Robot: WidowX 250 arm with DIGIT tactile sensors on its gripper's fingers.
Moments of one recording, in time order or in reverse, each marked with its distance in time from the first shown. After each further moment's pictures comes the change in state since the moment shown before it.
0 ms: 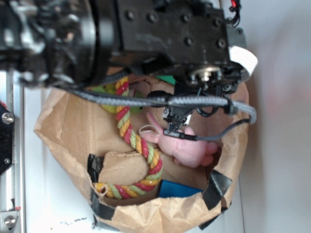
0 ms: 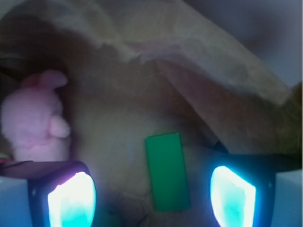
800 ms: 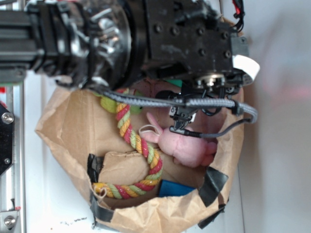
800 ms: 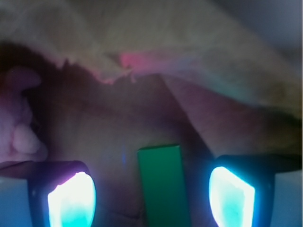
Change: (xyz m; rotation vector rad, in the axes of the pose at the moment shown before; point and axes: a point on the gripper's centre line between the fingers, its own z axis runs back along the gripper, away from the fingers) arm -0.004 0.002 -0.023 0.000 0.012 0.000
